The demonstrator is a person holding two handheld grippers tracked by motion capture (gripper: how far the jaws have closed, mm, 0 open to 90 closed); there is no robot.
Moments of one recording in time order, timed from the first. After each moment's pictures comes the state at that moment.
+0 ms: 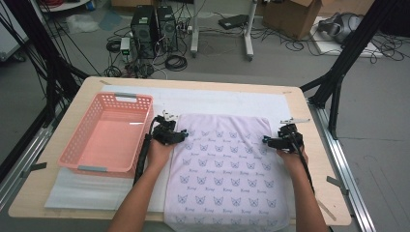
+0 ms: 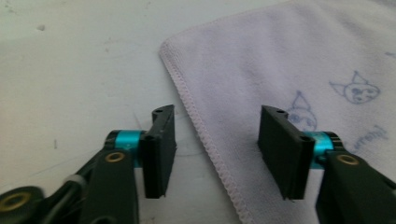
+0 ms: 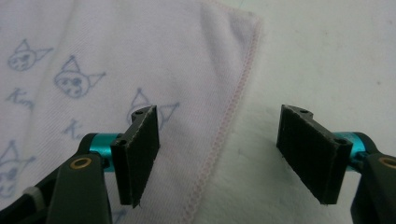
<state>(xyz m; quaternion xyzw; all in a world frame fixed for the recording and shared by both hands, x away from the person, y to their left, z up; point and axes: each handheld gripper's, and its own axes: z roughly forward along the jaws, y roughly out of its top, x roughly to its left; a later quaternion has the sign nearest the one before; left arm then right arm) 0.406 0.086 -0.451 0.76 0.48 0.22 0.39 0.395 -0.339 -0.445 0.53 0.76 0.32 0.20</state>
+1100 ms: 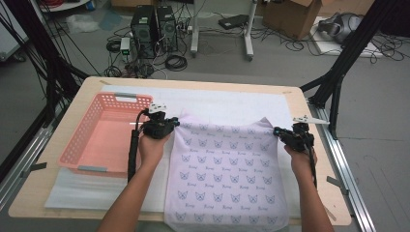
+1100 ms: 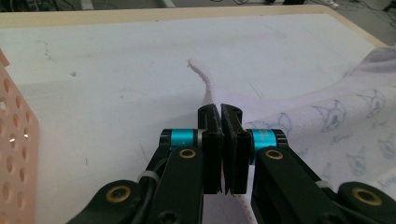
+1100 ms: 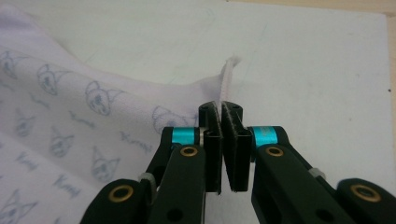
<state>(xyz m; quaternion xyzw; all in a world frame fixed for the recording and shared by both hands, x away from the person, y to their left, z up) 0.379 0.108 -0.396 0.71 0.49 0.19 0.47 0.363 -0.351 -0.406 0.52 0.72 0.43 0.20</state>
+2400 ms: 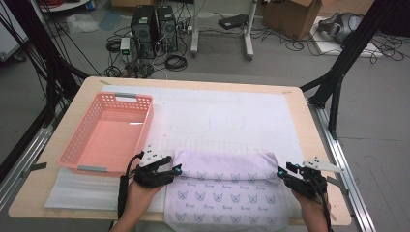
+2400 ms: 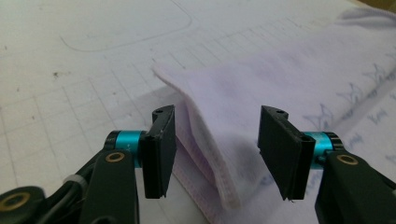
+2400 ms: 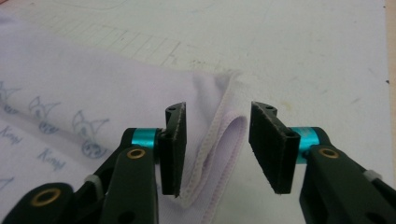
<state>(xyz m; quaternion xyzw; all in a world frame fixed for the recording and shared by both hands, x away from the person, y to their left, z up) 0.273 0.115 -0.432 0.76 0.42 0.15 0.48 0.241 -0.348 -0.422 0.51 0.73 0.41 0.21</state>
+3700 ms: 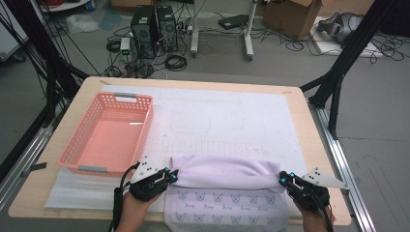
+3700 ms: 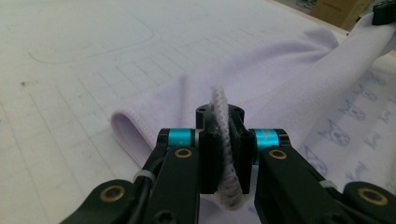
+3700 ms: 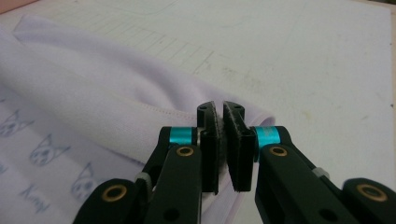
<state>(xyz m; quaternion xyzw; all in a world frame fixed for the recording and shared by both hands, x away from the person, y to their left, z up) 0.225 0.122 -0.436 0.76 0.36 0.15 0.52 0.198 -0.335 -0.413 0.45 0.75 0.42 0.24</state>
